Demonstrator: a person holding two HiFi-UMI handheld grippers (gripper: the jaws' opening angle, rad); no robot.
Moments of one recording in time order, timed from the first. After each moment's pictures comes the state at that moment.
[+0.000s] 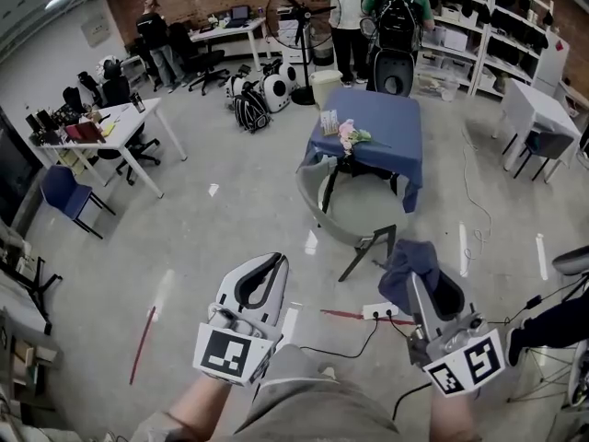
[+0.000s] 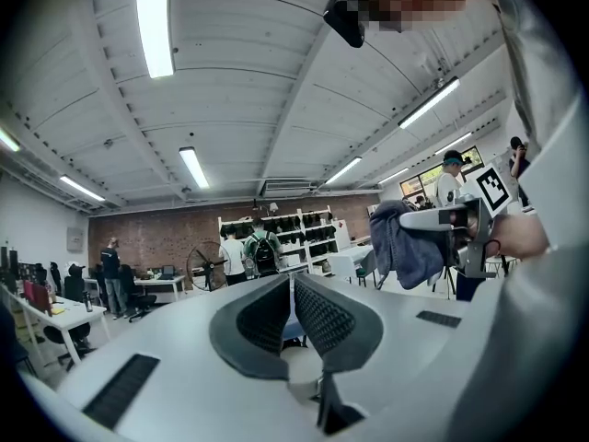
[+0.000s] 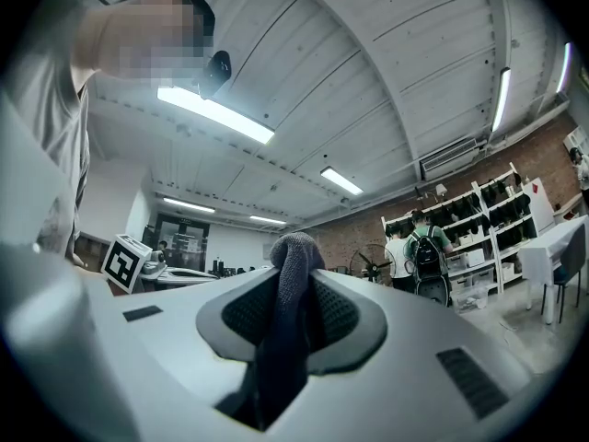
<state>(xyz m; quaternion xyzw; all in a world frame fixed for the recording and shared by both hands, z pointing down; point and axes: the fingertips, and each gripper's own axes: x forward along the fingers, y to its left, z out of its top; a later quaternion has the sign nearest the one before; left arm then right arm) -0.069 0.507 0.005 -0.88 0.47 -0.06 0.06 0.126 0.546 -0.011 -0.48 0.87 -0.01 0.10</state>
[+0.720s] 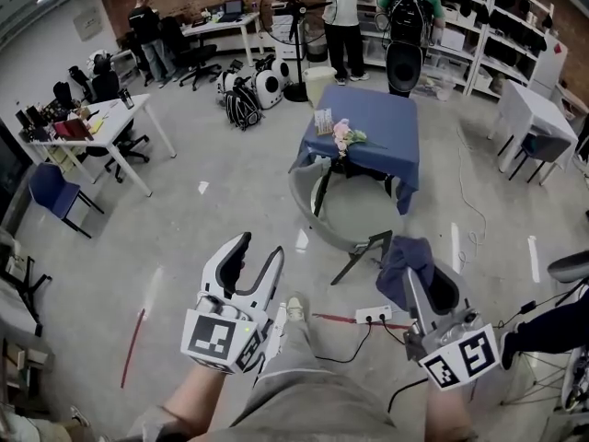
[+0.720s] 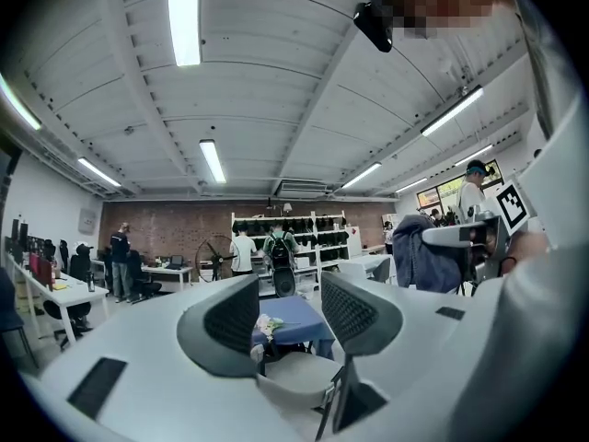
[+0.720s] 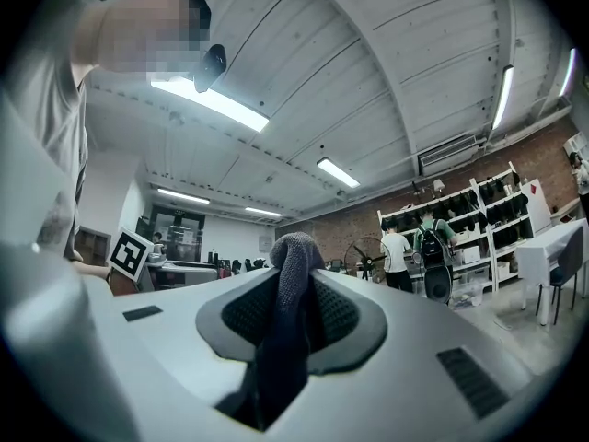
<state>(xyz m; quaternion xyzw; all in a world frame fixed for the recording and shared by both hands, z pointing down) -0.092 0.437 0.022 -0.86 0.50 -0.03 0.03 0.129 0.491 0.017 -0.49 0.87 -0.01 0.07</state>
